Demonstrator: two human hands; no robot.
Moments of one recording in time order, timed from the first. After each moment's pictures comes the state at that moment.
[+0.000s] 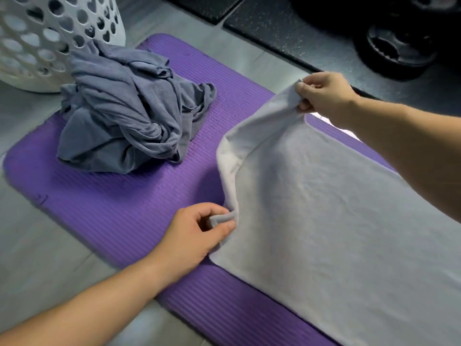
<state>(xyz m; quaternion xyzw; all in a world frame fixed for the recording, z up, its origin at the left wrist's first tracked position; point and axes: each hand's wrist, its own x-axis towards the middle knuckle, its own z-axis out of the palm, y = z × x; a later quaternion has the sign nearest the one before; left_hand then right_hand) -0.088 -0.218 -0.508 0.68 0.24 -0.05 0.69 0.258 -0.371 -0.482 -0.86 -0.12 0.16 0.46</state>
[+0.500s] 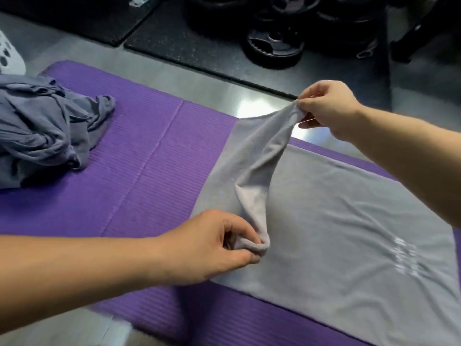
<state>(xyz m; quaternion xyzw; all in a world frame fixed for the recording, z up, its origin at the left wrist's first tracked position) -0.059 -0.432 -0.422 0.78 -0.07 -0.28 0.55 0.196 -0.649 -0.404 -0.85 0.02 0.11 0.51</state>
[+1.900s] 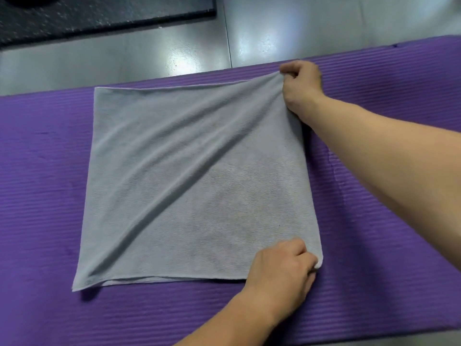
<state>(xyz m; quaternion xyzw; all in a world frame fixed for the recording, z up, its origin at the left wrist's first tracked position) -0.159 -0.913 -0.579 0.88 -0.35 -0.18 0.28 0.131 -1.086 -0.582 -0.84 0.25 -0.02 0.48</state>
